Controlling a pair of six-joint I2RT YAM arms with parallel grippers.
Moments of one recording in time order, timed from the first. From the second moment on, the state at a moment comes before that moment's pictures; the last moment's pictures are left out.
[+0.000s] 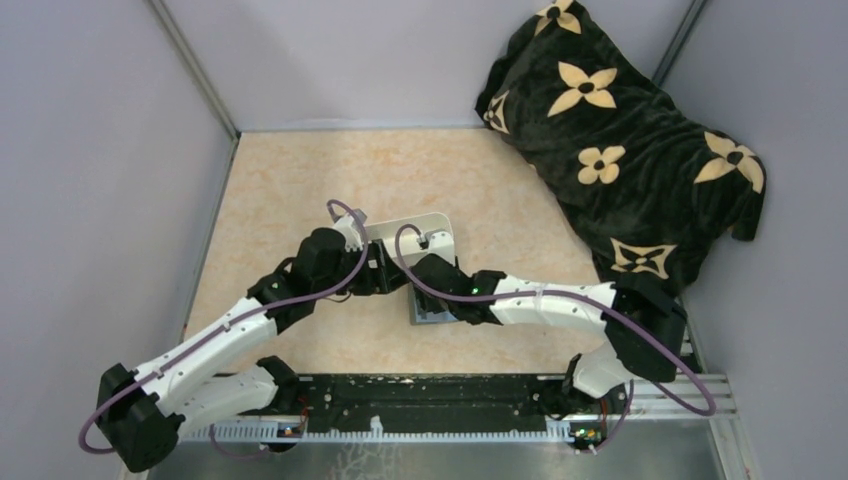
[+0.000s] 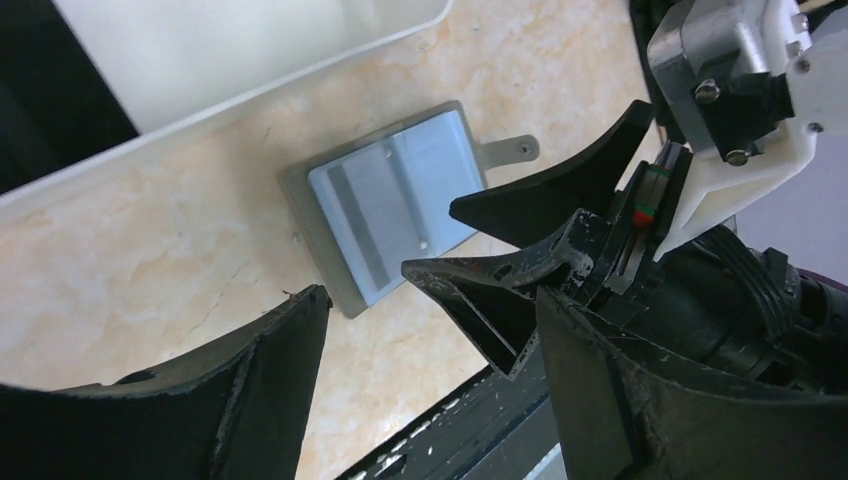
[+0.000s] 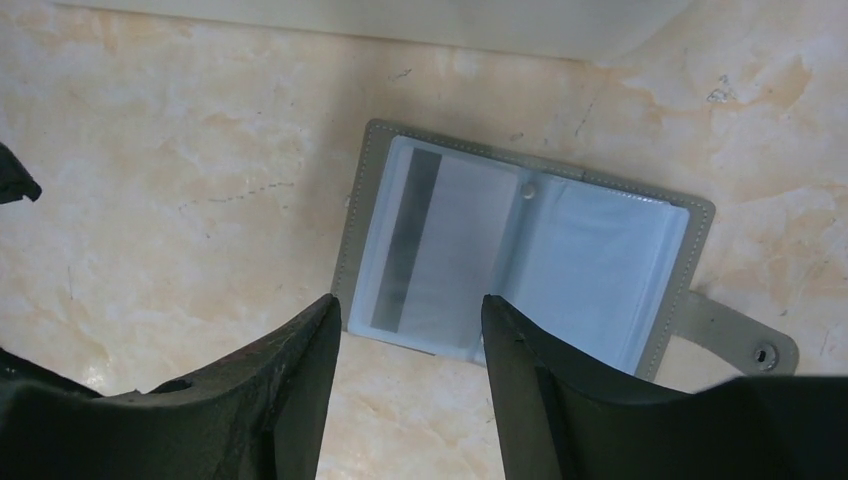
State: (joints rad) left arm -0.72 0.97 0.70 -0.26 0.13 -0.71; right arm 1.11 1.44 0.88 -0.29 0.39 0.67
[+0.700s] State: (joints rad) left arm -0.73 0.75 0.56 -0.39 -0.07 -0.80; right arm 1.14 1.73 1.03 -0.43 0.44 0.75
